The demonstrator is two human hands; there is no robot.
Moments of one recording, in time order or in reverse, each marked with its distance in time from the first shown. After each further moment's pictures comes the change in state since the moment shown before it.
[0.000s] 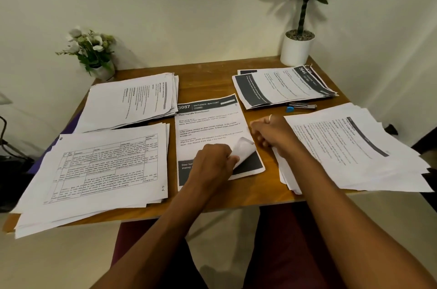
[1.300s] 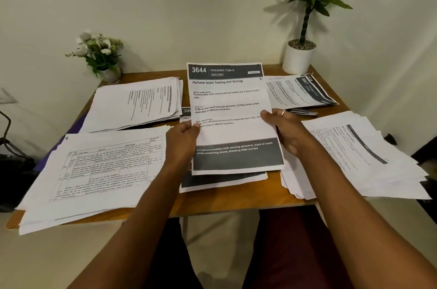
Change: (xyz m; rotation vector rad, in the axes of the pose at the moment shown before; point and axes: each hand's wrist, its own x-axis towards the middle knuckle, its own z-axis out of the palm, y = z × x) left_hand 0.033 -0.055 -0.028 -1.057 0.364 -0.375; right_hand 0.013 0.006 -0.025 0.695 -0.245 -0.103
